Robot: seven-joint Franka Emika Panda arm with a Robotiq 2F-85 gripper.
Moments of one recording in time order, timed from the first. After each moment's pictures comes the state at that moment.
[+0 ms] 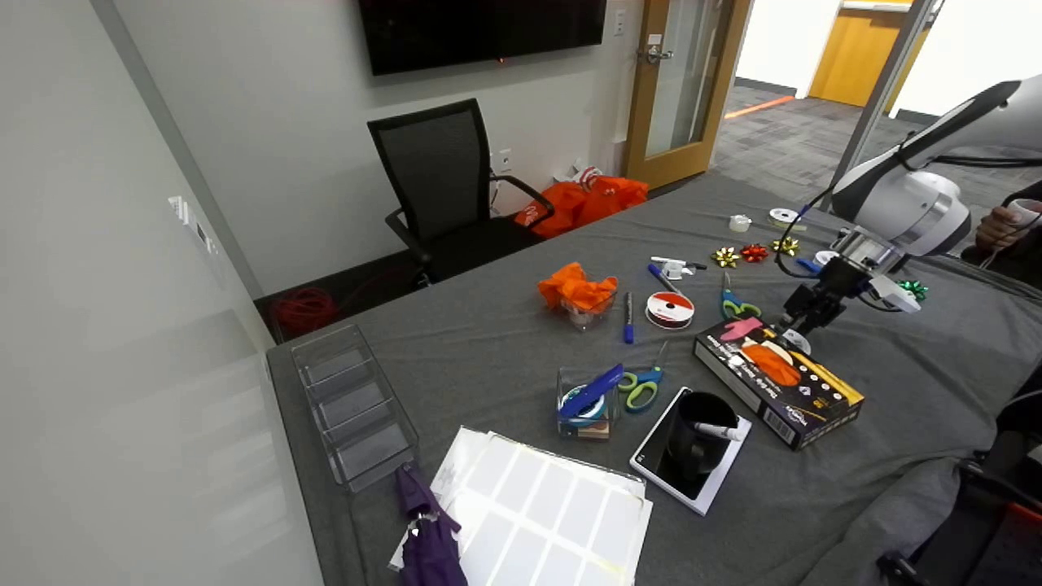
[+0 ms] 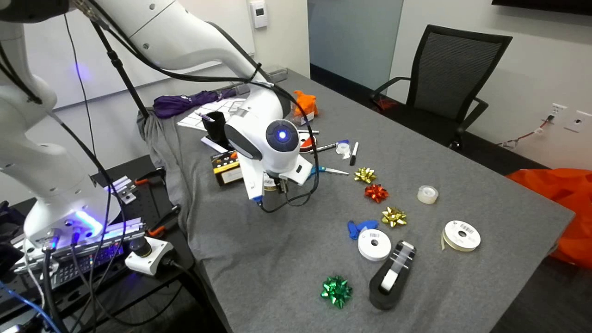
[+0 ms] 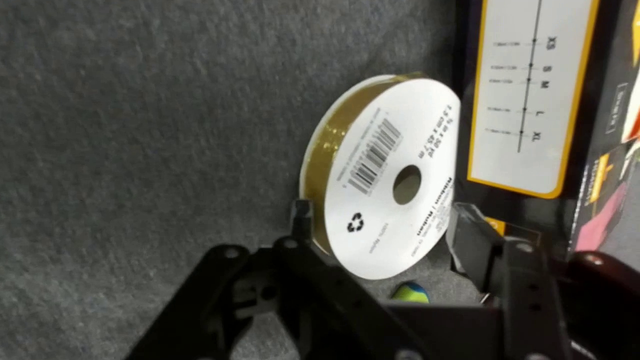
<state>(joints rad) -0.57 0.61 0.06 -2.07 0.76 2.38 -0.89</state>
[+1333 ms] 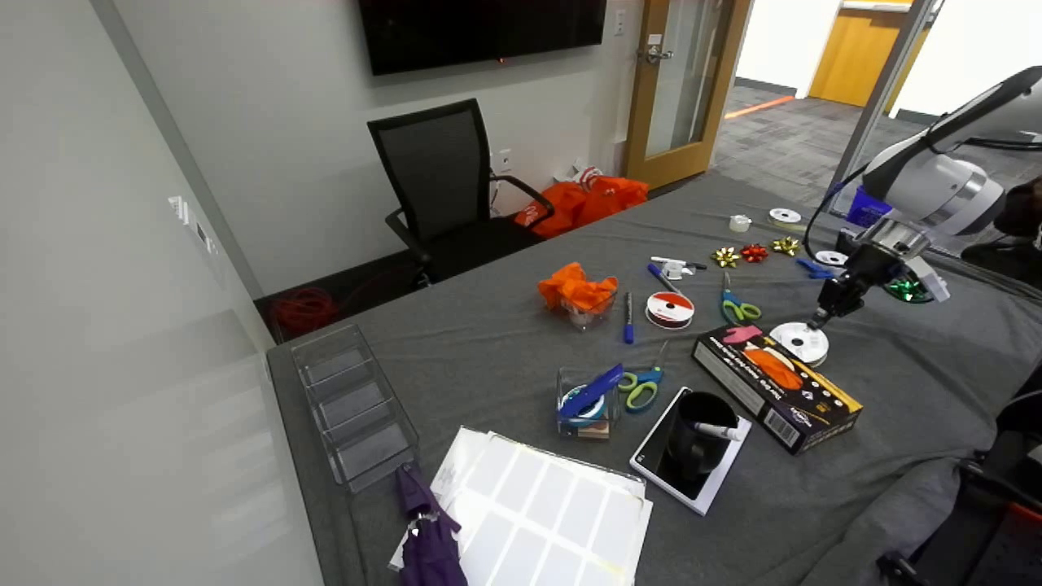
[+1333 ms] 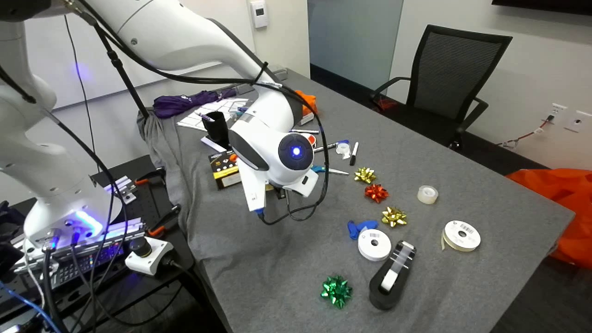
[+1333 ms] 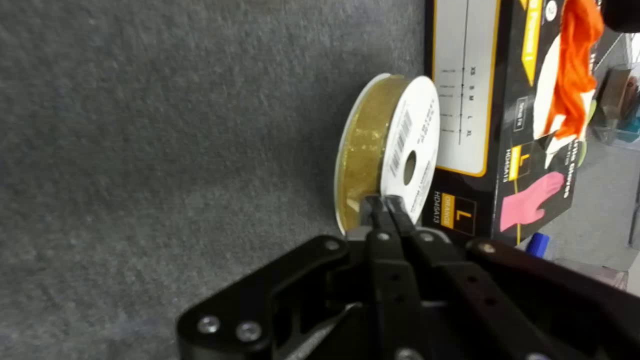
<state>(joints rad) -0.56 0.61 -0.09 -1.98 0.74 2.11 -0.93</state>
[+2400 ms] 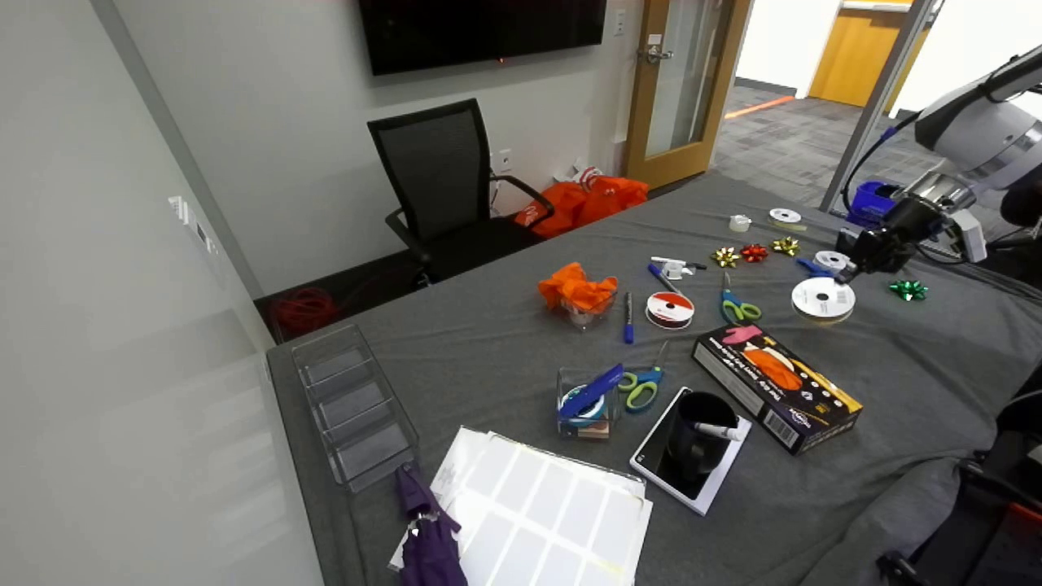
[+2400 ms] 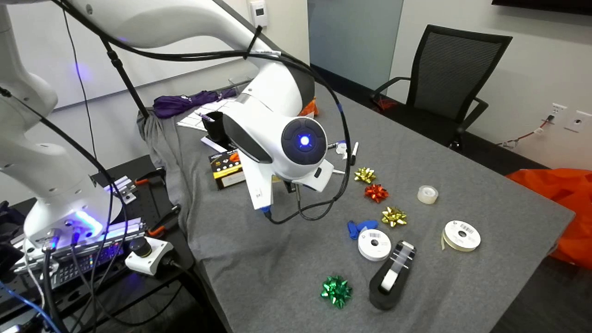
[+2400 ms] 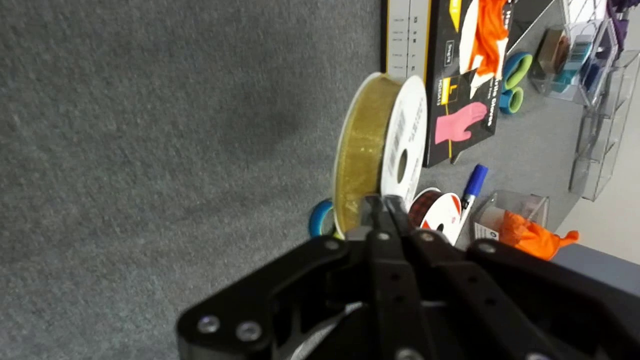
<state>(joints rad) -0.59 0.54 -0.18 -1.89 0.76 1.93 -0.95</state>
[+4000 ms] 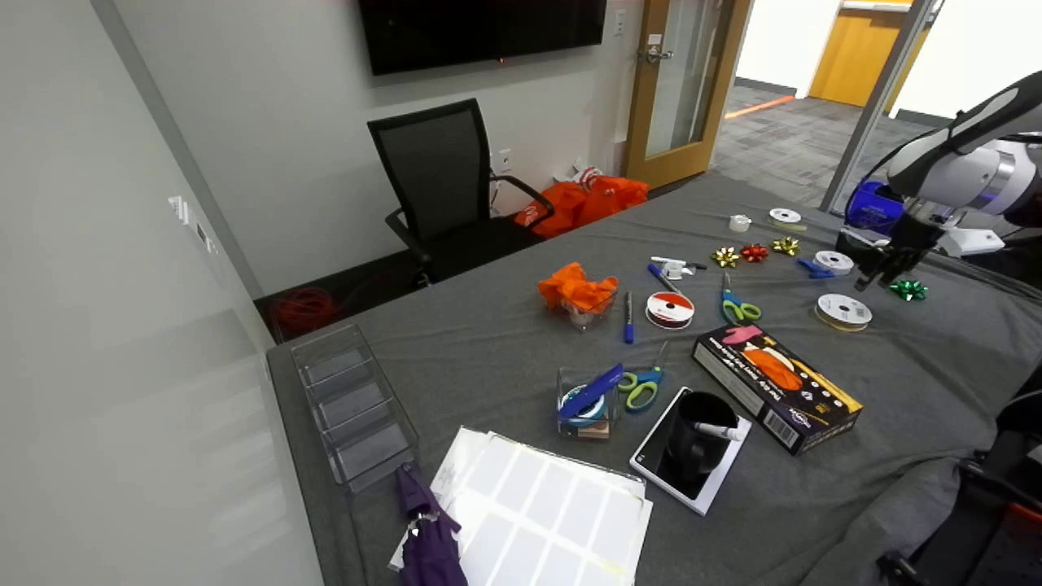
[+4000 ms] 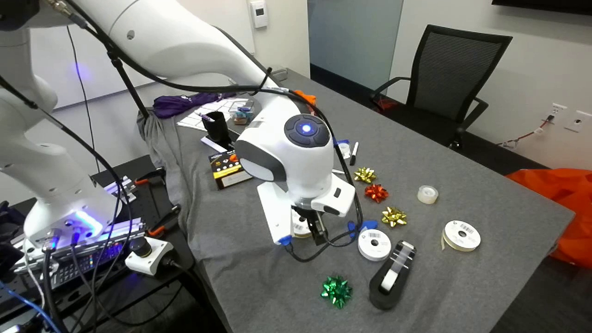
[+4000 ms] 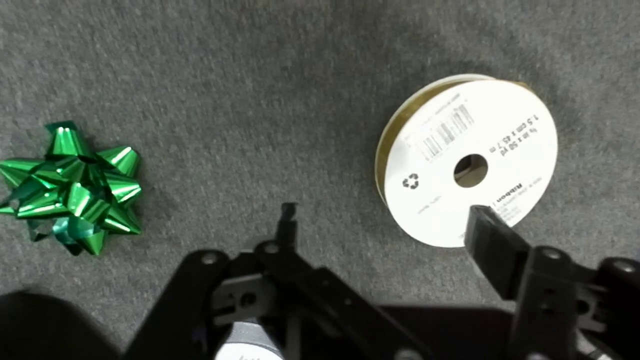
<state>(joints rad) -0.58 0.66 -0.19 -1.84 0.39 2.45 -0.79</state>
